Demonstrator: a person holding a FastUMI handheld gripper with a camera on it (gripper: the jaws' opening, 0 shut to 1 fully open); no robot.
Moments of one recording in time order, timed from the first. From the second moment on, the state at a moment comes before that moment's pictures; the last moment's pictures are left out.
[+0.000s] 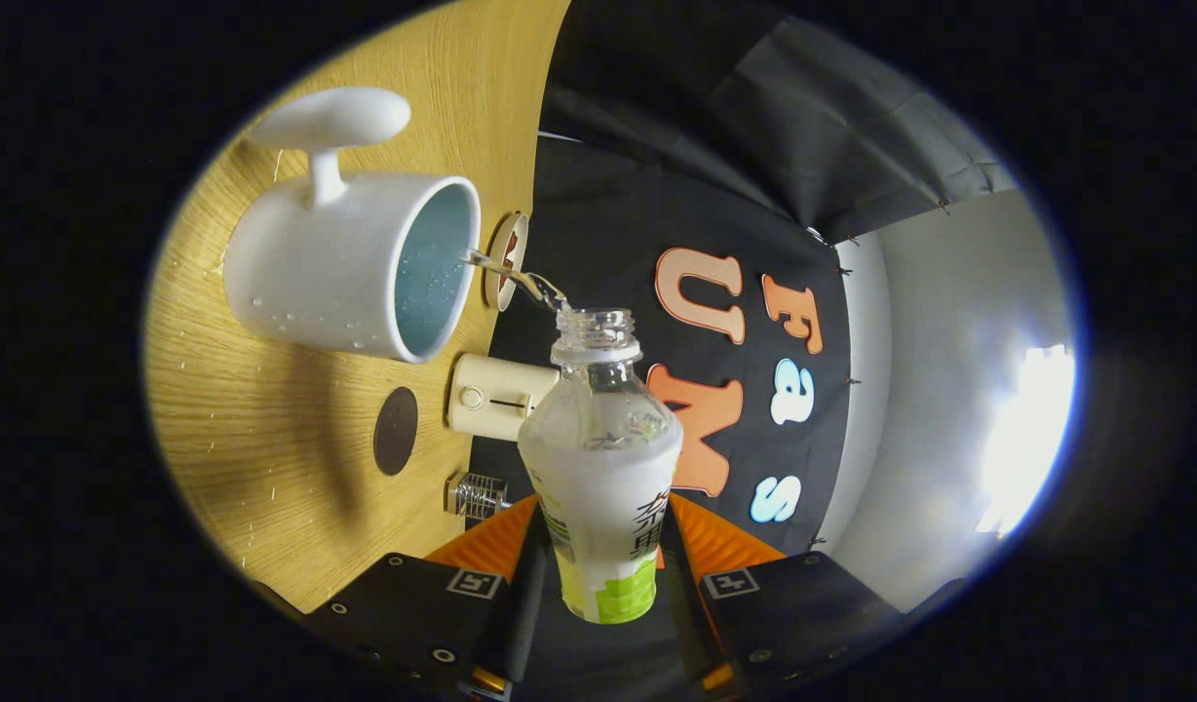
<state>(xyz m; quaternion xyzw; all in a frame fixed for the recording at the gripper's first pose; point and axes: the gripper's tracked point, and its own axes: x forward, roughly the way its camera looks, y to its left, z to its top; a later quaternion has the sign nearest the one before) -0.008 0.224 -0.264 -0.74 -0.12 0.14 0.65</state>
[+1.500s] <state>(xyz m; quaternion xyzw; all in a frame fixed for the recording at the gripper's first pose) -0.007 0.223 -0.258 -0.79 -0.14 0.15 0.58</state>
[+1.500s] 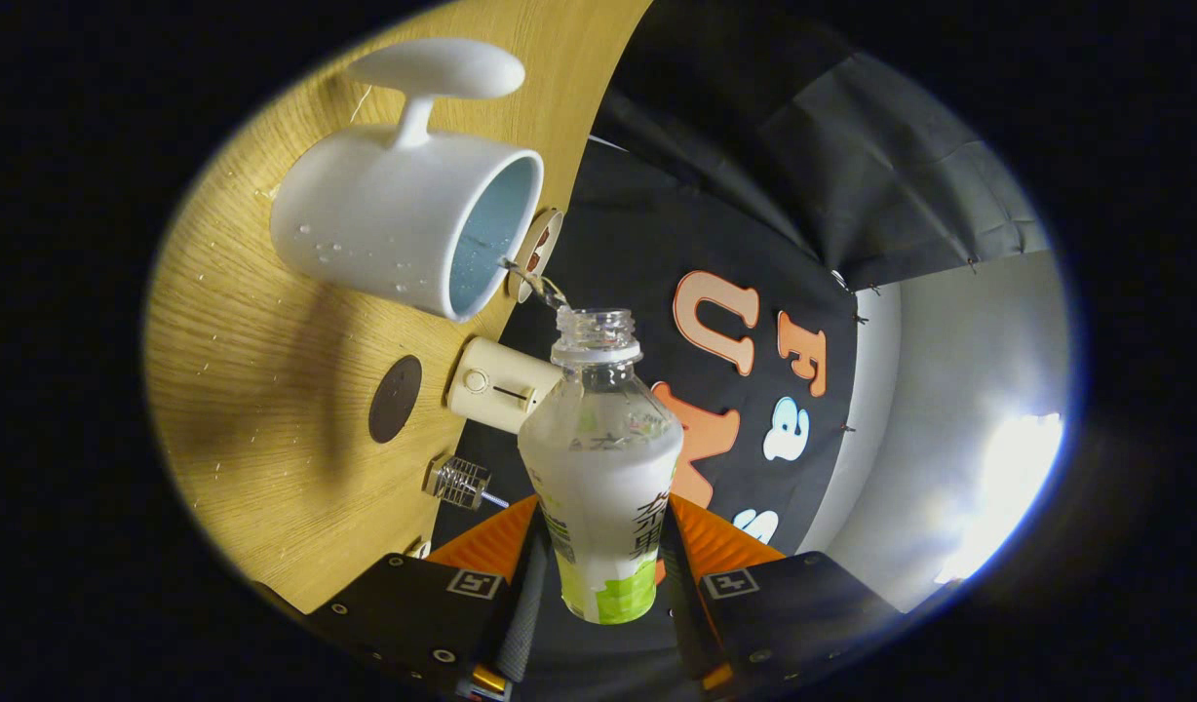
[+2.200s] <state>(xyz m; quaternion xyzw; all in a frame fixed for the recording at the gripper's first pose) -0.009 0.233 -0.250 -0.81 -0.16 0.16 0.54</state>
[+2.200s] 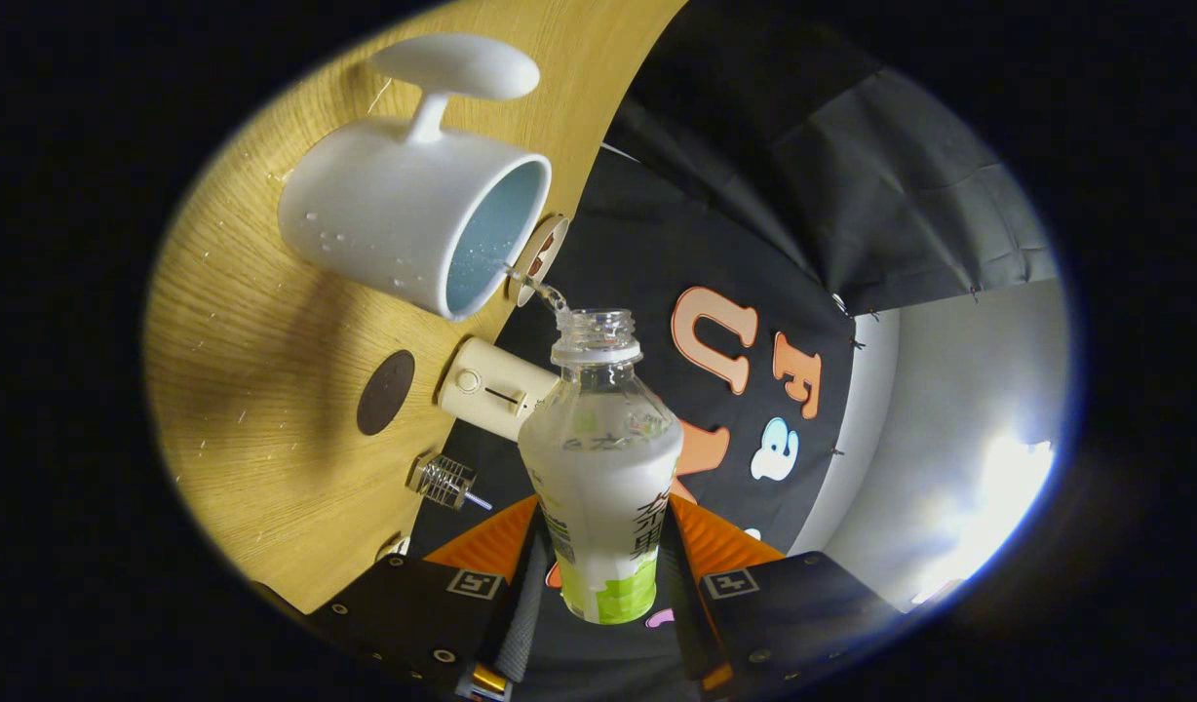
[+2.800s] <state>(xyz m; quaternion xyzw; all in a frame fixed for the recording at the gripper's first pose) -0.006 0.241 -0.239 -0.82 -0.18 0.16 0.51</state>
